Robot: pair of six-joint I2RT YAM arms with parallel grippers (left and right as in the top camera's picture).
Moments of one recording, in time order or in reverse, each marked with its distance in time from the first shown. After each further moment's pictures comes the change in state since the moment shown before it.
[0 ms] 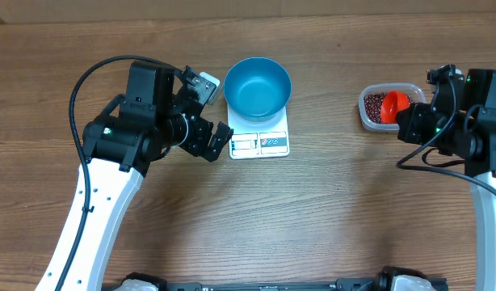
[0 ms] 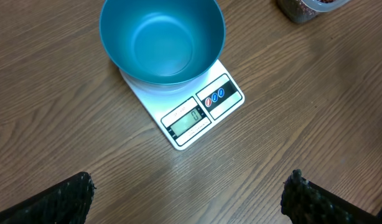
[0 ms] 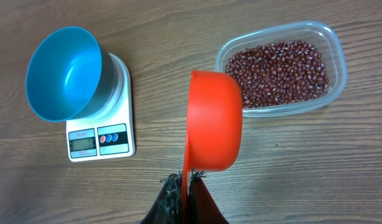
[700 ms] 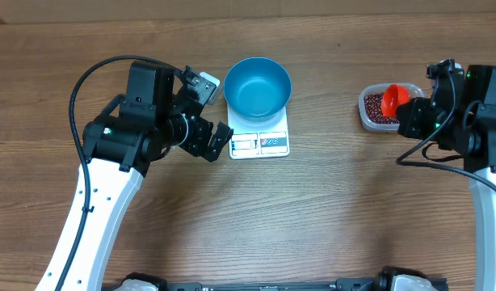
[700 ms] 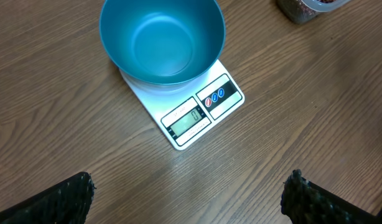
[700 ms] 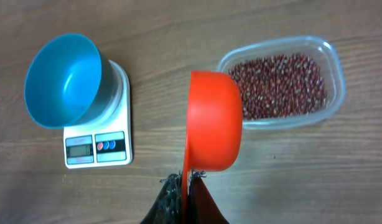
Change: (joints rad) left arm 0.000 0.000 0.000 0.000 0.000 0.000; right arm 0.000 0.014 0.000 0.049 0.000 -0.014
